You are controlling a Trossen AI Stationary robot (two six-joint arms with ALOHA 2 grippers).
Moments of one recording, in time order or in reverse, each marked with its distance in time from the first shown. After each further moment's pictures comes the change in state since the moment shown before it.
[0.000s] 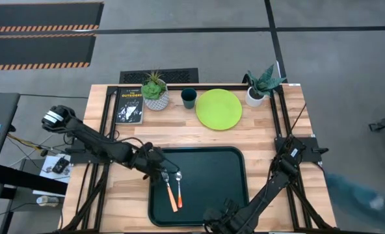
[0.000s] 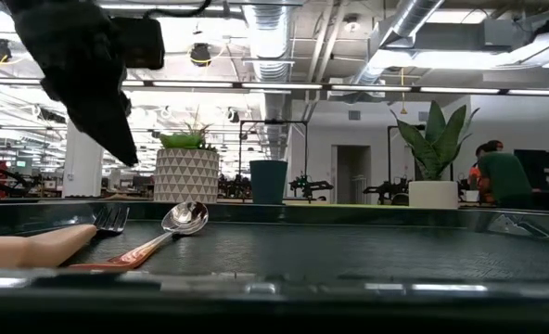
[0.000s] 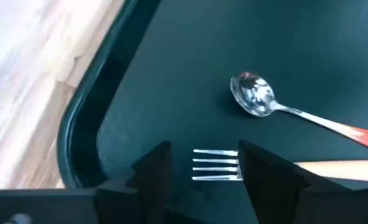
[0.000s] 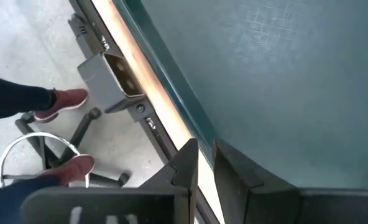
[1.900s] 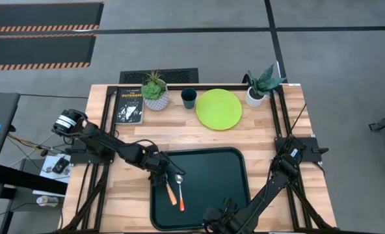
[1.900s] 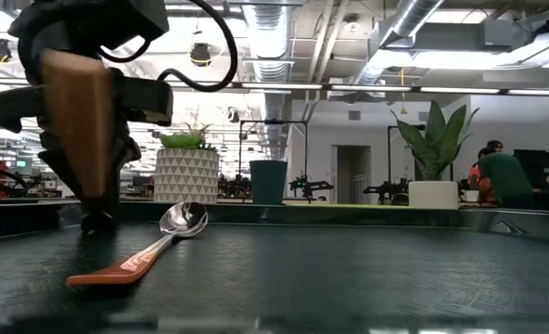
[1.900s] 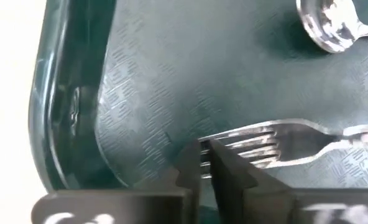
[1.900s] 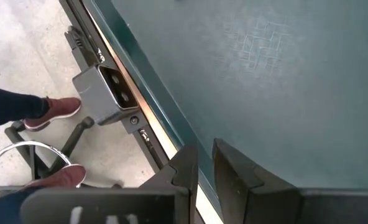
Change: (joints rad) left arm 0.067 0.185 -0.005 0.020 0.184 0.179; right arm 0.000 0.001 0.000 -0.003 0.051 -0.019
